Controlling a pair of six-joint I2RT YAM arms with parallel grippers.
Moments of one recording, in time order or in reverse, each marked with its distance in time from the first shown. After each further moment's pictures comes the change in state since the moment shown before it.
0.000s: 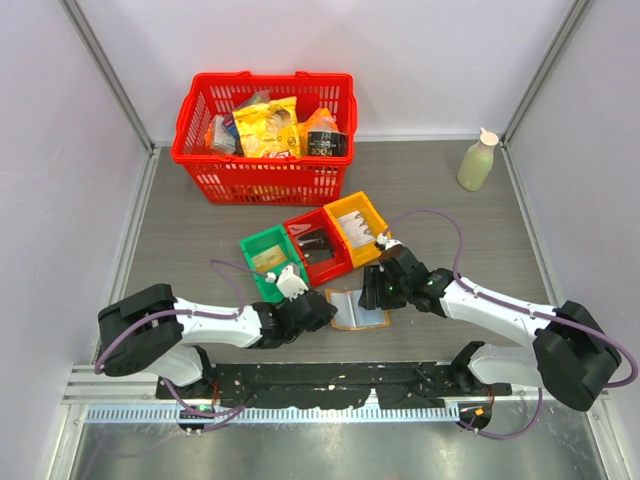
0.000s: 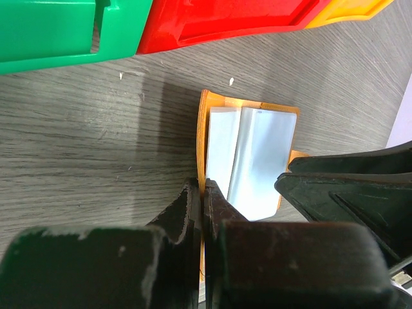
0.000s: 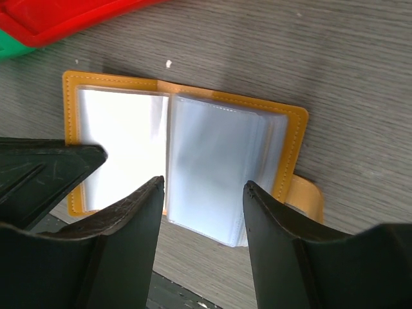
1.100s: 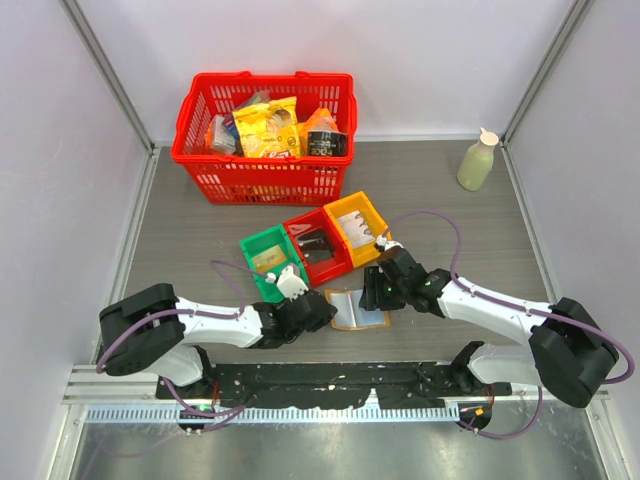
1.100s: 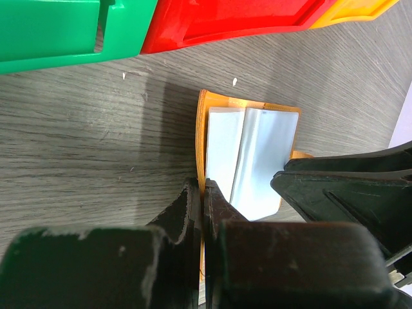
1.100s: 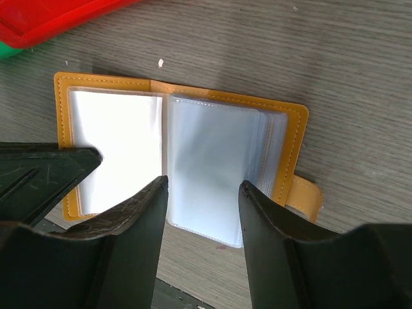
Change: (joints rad) left arm 0.000 0.008 -0.001 0.003 0.000 -0.006; right arm 0.000 0.021 -0.006 0.005 0.024 0.017
